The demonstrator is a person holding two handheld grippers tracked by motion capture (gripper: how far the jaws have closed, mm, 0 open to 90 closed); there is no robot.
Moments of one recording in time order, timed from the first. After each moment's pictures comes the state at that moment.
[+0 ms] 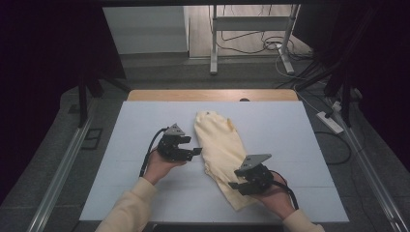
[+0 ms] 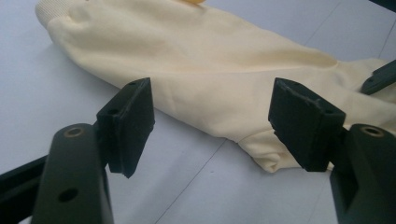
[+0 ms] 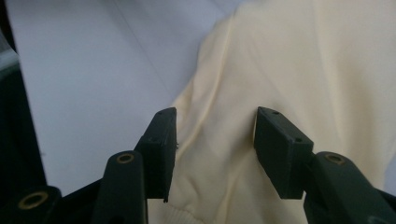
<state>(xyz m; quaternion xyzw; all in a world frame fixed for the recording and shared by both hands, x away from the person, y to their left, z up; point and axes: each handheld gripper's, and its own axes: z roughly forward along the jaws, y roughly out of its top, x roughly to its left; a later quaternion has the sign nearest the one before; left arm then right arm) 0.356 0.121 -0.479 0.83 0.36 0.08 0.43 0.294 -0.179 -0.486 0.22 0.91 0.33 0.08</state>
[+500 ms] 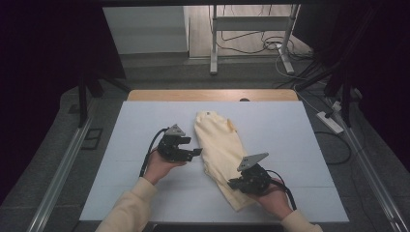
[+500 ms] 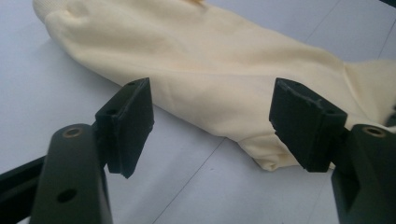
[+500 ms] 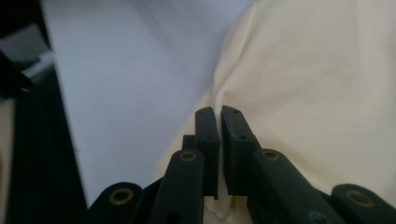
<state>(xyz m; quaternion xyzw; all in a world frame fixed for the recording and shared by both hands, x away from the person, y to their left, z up) 0.357 0.121 -0.480 0.83 0.36 0.08 0.43 0.294 -0.175 -0.486 0.22 0.91 0.35 0.01</state>
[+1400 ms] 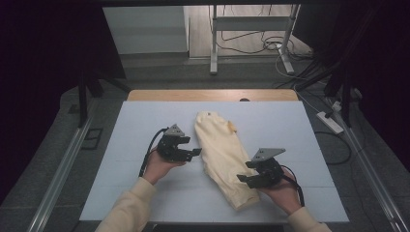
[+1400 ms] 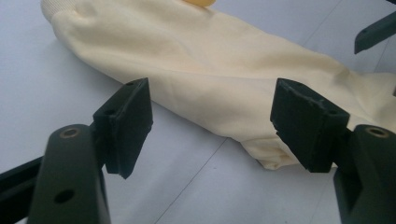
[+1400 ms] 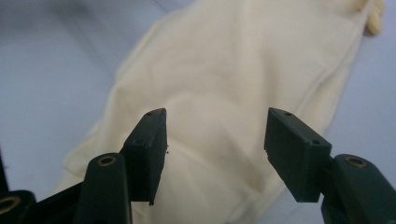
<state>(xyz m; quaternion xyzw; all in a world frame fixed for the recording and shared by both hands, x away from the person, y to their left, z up) 0.356 0.122 -0.480 0.83 0.35 0.08 0.42 0.311 -0.210 -0.481 0.28 0.89 0.36 0.10</state>
